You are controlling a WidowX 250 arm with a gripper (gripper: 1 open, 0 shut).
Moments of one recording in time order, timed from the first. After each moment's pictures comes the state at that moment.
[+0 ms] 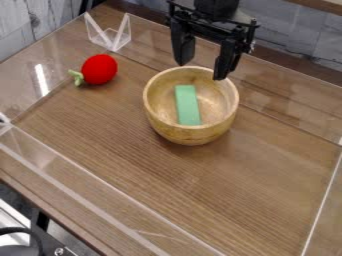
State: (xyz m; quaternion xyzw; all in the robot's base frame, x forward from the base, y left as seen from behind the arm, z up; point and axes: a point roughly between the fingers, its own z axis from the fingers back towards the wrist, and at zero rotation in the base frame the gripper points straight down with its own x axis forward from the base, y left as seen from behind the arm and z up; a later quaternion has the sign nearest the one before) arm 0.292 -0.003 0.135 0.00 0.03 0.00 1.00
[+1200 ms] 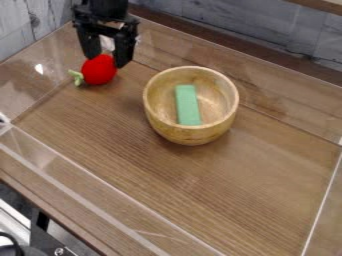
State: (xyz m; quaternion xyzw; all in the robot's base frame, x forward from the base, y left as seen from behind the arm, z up) arm 0.290 0.153 0.085 0.00 0.04 0.06 1.00
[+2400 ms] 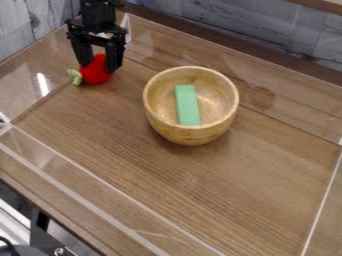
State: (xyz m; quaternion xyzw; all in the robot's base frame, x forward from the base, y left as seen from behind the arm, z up) arm 0.313 0.191 0.051 -0.01 0.05 0.09 0.99
